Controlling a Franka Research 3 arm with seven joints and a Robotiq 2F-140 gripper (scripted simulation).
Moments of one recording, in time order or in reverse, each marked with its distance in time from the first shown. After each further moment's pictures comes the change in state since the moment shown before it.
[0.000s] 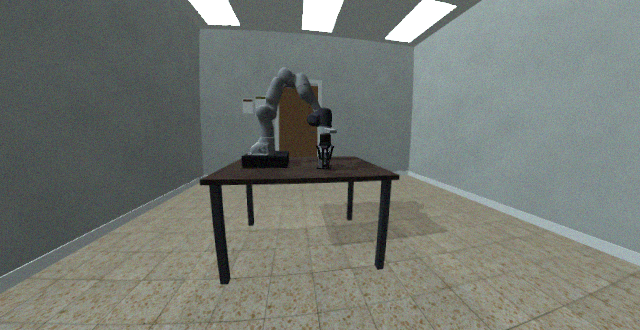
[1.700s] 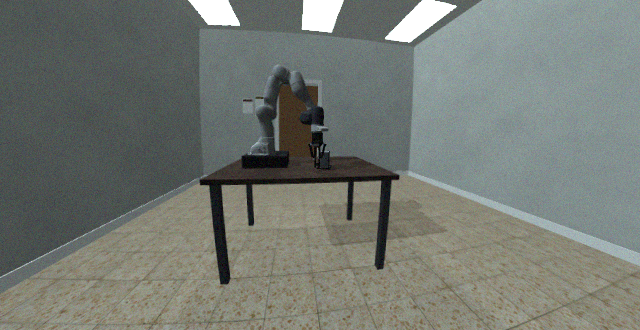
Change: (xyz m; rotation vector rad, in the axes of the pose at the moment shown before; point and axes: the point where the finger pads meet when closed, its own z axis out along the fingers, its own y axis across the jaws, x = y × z) arm 0.001 0.056 -0.012 0.000 -0.002 -0.009
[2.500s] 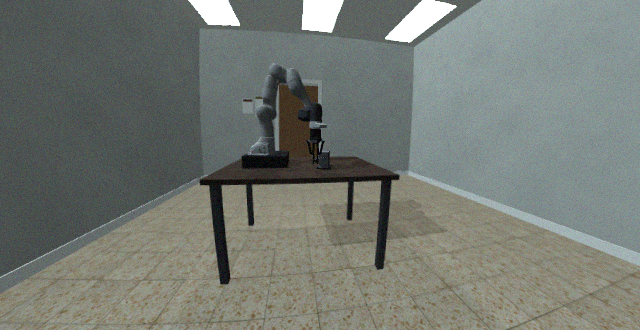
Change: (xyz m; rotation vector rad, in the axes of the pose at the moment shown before) arm 0.000 0.013 -0.023 -0.001 0.000 -0.007
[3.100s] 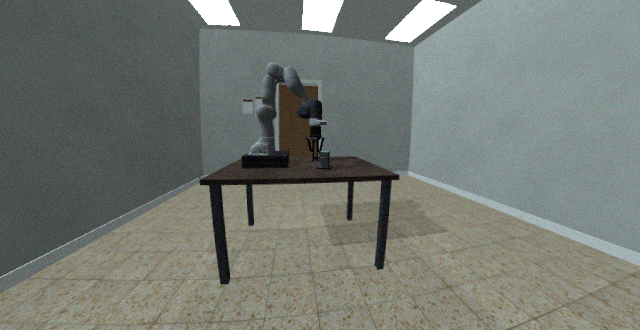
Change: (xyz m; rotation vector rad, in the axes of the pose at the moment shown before) arm 0.000 0.001 -0.020 -0.002 -0.001 -0.001
